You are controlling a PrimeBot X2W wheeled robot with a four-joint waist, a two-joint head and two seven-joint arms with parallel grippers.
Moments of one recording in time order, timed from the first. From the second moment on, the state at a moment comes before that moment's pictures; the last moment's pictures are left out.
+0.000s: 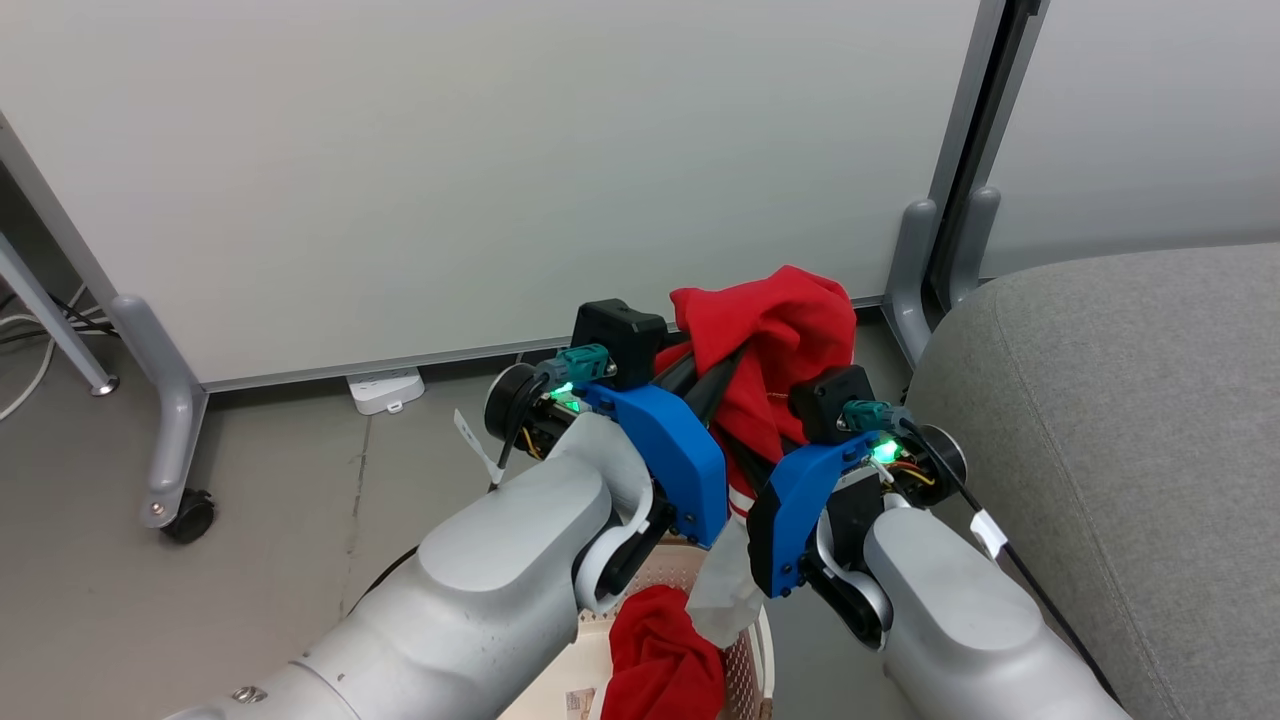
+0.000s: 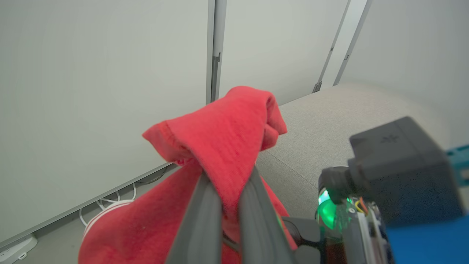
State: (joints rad) left arm -0.95 0.05 -1.20 0.69 -1.06 0.09 -0.18; right arm -0.66 -0.05 0.55 0.82 0.35 0.13 0.02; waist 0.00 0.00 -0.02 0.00
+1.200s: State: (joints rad) left arm -0.74 0.16 -1.05 0.55 -0.86 0.05 -0.26; right arm -0.67 -0.05 0.48 0.89 0.32 0.13 -0.03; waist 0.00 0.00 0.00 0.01
